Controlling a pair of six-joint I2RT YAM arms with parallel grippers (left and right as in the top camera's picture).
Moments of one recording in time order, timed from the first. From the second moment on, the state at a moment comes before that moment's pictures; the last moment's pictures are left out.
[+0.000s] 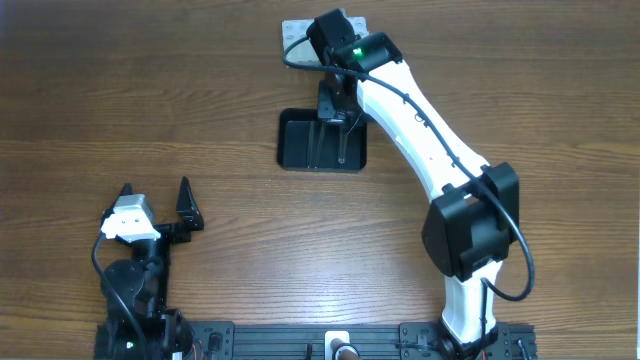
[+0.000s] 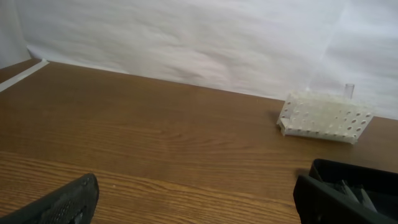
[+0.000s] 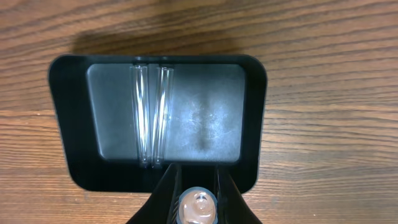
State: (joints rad) left arm 0.07 0.01 0.01 -0.07 0.00 -0.15; right arm 0.49 2.07 1.90 -1.19 0.07 0.53
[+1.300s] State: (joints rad) left arm 0.07 0.01 0.01 -0.07 0.00 -0.15; right arm 0.46 2.27 1.90 -1.05 0.06 0.56
